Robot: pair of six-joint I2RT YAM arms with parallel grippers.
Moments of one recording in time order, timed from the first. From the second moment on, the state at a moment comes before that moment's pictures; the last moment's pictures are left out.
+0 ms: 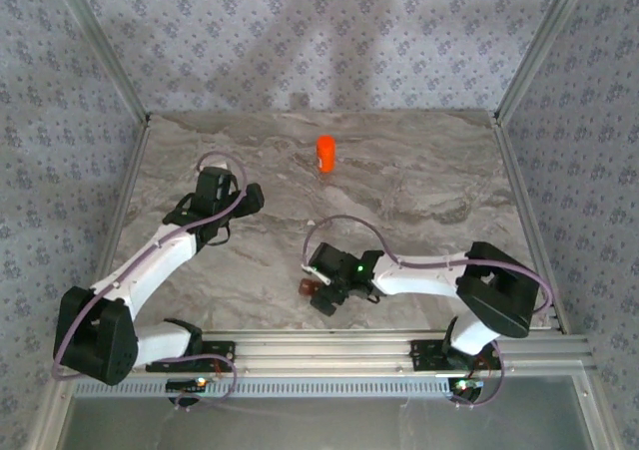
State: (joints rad) left arm -0.38 1.23 0.82 -0.32 -0.16 -0.53; right arm 1.08 1.58 0.82 -0.38 0.14 0.05
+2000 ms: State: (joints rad) left arm -0.42 1.20 0.79 -0.30 -0.08 -0.61; right arm 0.93 1.59 0.78 -0.29 0.13 0.41
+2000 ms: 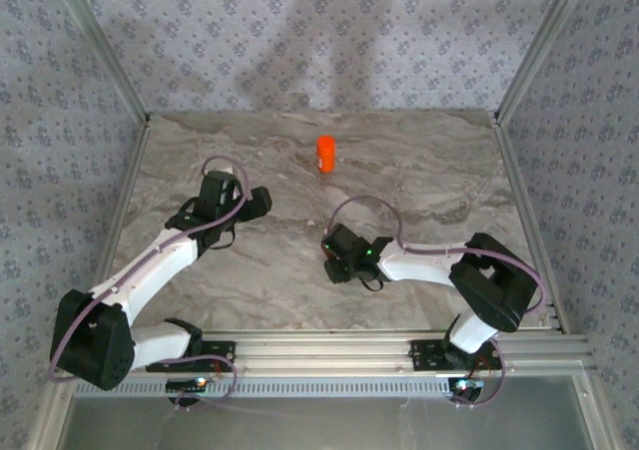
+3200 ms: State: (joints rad) left arm -0.59 1.27 0.78 0.11 0.36 -1.02; right arm 0.73 1.38 0.78 0.00 -0.23 0.41
